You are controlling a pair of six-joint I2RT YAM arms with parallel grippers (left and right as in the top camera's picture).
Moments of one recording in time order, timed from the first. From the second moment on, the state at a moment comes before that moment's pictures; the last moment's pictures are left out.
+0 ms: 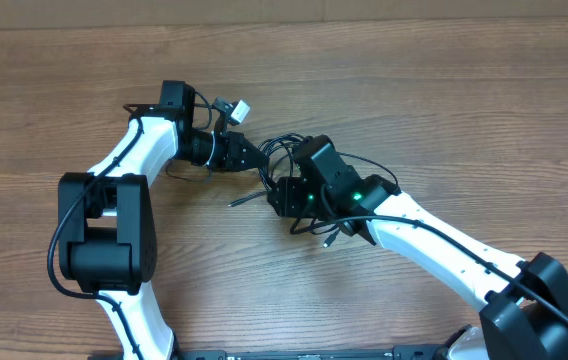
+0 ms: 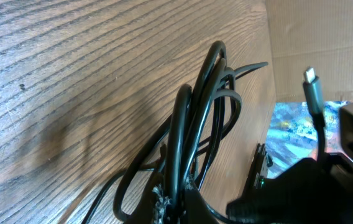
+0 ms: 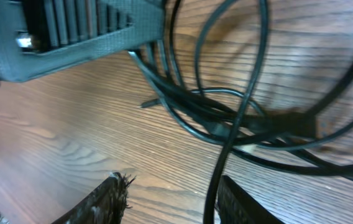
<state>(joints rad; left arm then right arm) -0.07 2.03 1.35 -0.76 1.04 0.16 0.70 1.62 1.05 -0.39 -0.22 0.74</state>
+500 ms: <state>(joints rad) -0.07 2.03 1.35 -0.76 1.04 0.16 0.56 1.60 1.15 -0.63 -0.20 0.66</state>
